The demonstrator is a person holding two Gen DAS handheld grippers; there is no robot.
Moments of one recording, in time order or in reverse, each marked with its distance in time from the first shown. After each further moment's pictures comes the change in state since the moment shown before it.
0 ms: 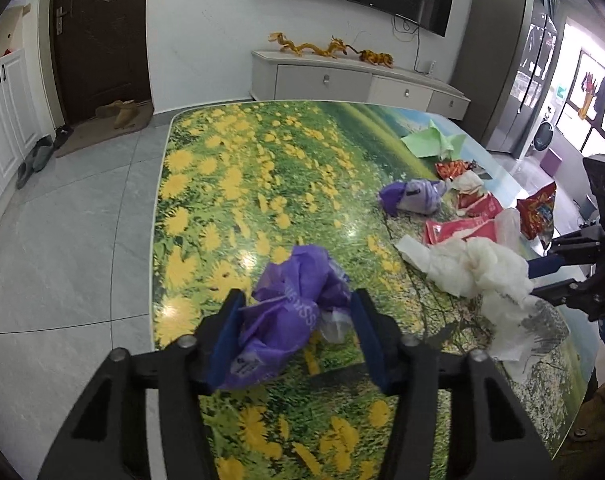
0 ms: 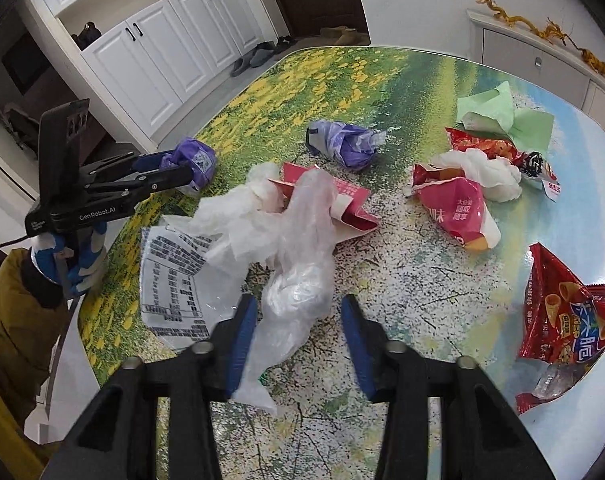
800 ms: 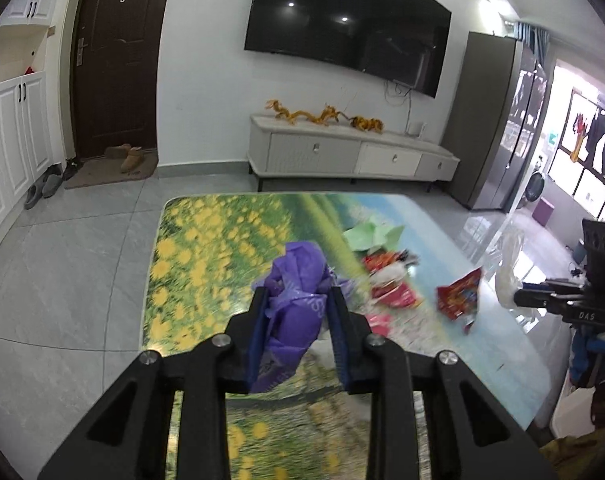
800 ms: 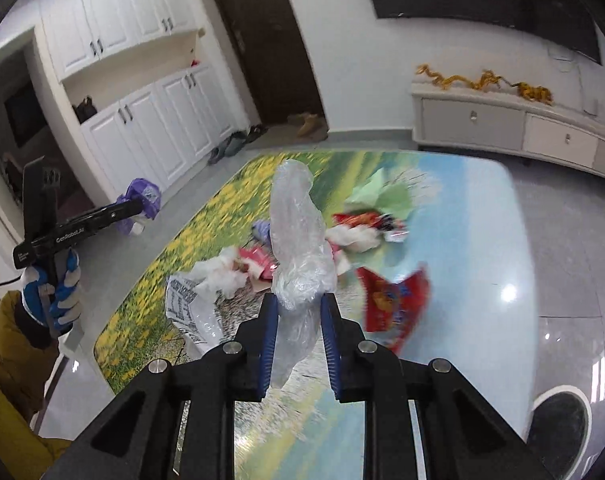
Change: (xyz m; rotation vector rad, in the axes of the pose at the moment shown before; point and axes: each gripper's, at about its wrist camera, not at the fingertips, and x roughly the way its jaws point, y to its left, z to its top) left arm -0.102 -0.076 0.047 -0.056 -0.227 -0.016; right arm -0.152 -0.043 -0.058 0.086 -0.362 -0.091
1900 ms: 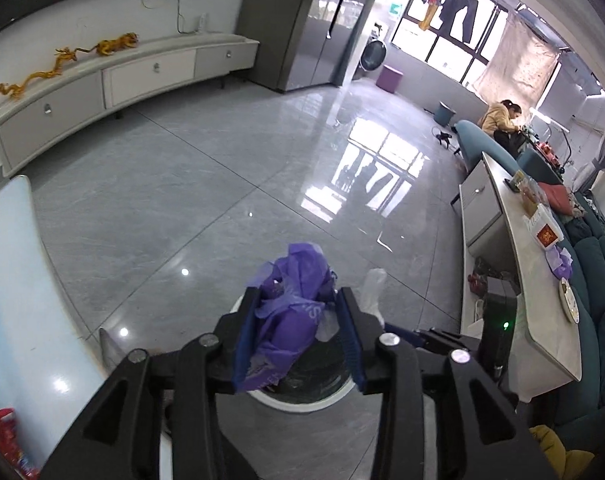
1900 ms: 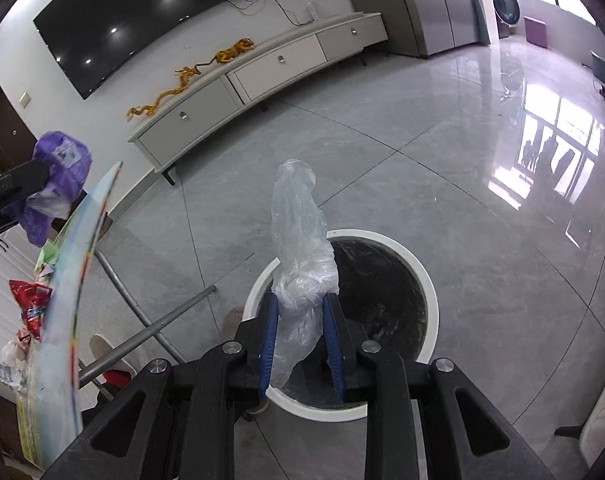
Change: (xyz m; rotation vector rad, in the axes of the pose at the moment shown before) left arm 0.235 -0.506 -0.014 0.376 0.406 -0.535; right arm -0.156 -0.308 -0.220 0.700 -0.098 -0.507
